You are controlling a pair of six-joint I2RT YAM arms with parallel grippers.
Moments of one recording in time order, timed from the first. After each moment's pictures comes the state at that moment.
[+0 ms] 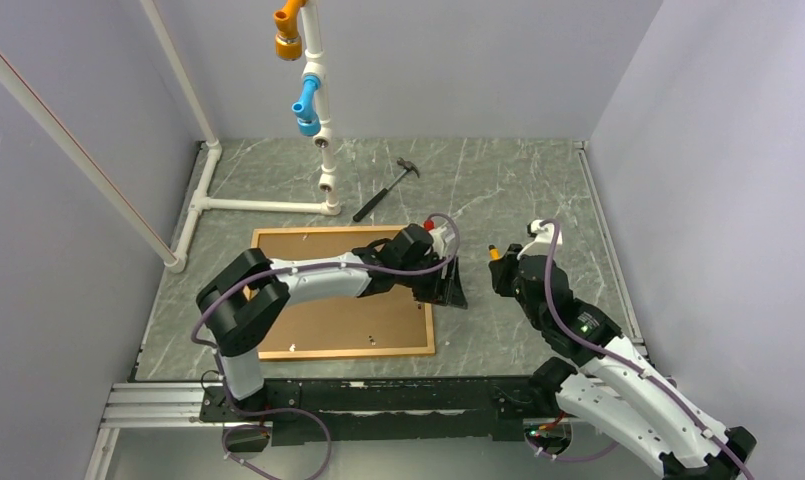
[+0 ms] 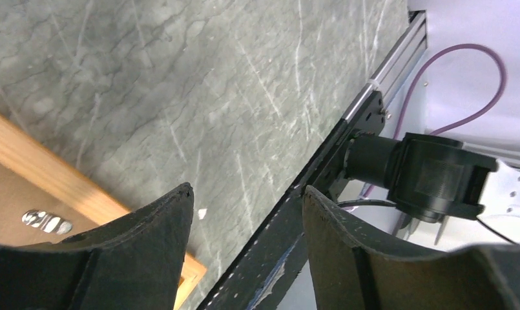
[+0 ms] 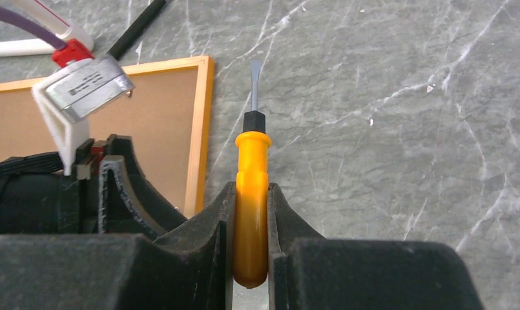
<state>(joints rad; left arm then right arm) -0.96 1.79 1.12 0.00 0.39 -0.79 0.67 0.61 0.62 -0.47 0.45 0.51</state>
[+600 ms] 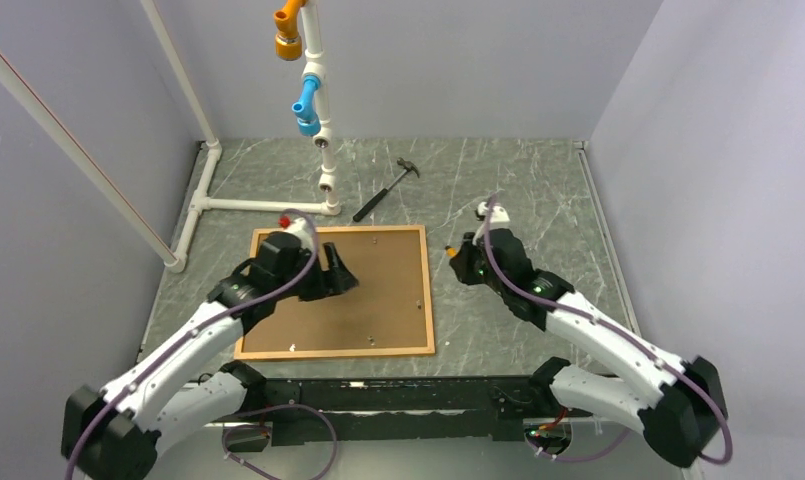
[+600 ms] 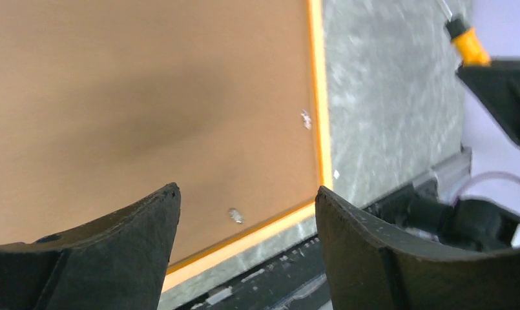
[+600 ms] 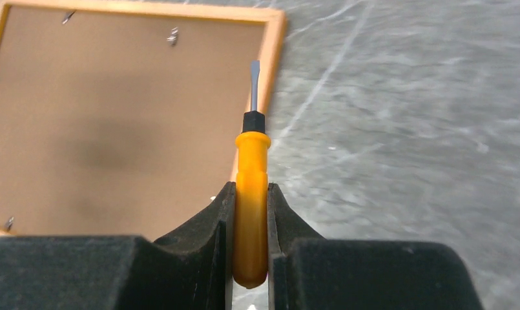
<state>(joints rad) -0.58 0.97 0.66 -0.36 0.19 -0.72 0.67 0.92 0.66 -0.28 0.26 0.45</state>
